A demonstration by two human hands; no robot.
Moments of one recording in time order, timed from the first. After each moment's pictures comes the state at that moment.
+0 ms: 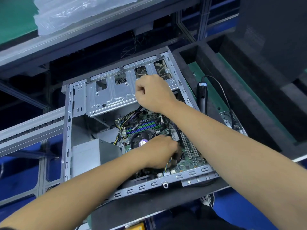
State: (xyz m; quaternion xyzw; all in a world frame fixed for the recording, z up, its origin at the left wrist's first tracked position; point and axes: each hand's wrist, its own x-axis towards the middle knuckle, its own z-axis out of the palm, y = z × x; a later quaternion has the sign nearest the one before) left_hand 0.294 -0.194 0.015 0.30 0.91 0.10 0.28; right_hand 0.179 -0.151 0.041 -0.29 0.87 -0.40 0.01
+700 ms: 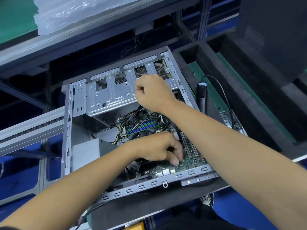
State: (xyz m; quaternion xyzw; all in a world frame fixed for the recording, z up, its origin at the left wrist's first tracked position) left_hand 0.282 -0.206 0.021 0.23 0.82 0.34 0.40; right_hand 0.180 -0.151 0.042 -0.29 0.87 -0.40 0.02
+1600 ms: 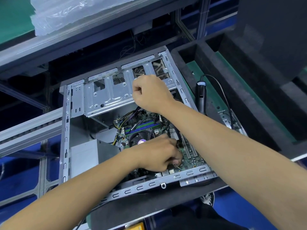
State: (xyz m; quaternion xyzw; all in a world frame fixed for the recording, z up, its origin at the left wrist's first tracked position) left_hand 0.295 -0.205 0.013 0.41 0.87 0.14 0.25; right_hand 0.177 -0.152 0.037 -0.29 0.87 -0.40 0.02
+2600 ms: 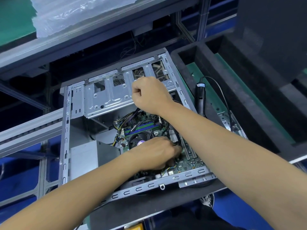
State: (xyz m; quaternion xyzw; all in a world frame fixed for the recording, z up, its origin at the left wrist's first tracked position) left_hand 0.297 -0.201 0.018 0.41 0.89 0.03 0.18; right_hand 0.178 -0.152 0.041 -0.30 0.87 -0.40 0.03
